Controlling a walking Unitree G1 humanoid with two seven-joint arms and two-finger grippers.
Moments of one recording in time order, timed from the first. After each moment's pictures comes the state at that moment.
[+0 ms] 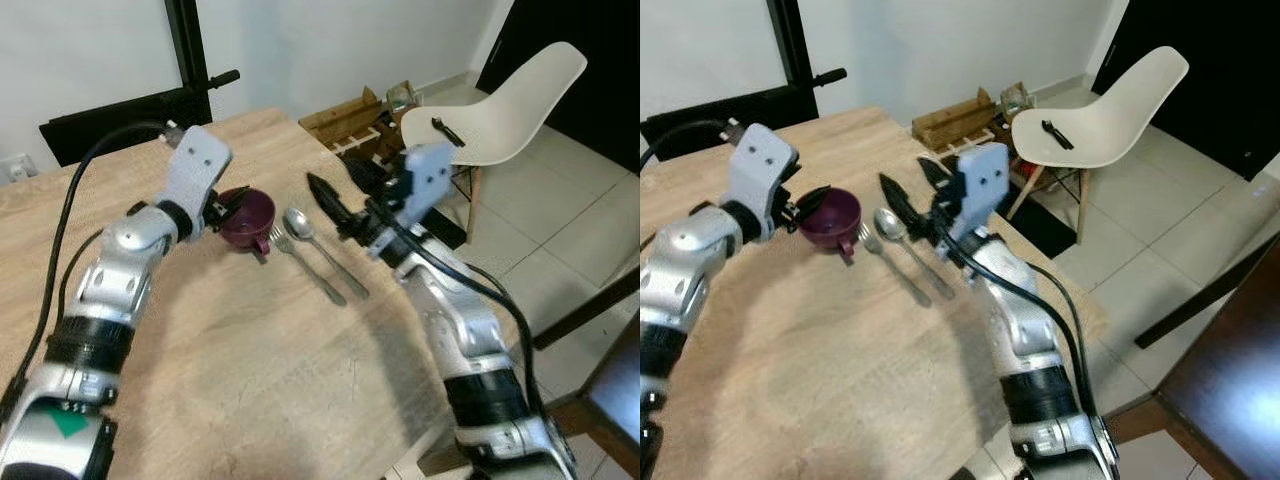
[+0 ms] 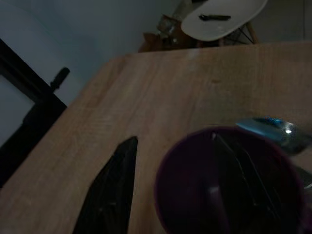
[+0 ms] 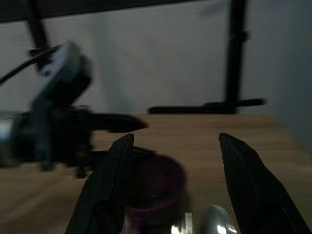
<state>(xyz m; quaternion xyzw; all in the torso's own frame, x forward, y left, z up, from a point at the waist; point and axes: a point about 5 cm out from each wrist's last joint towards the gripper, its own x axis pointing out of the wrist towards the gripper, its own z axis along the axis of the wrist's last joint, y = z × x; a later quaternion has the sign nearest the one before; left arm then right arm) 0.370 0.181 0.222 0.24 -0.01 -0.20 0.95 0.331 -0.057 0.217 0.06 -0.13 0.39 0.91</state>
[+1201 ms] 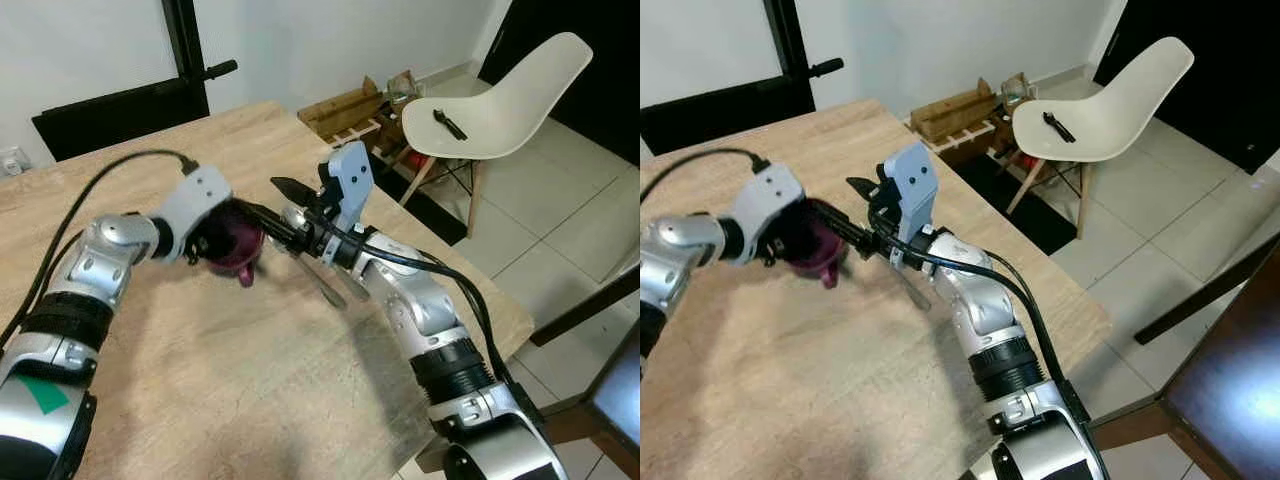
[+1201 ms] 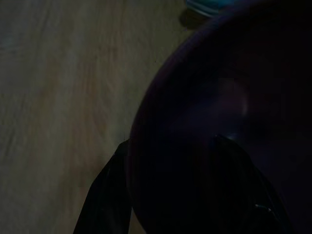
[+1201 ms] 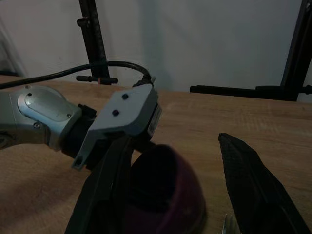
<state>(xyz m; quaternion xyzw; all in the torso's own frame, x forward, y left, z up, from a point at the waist) 0.370 0.204 0.180 0.30 0.15 -0.32 0.89 0.335 -0.027 0.210 0.04 -0.10 0.48 0.87</state>
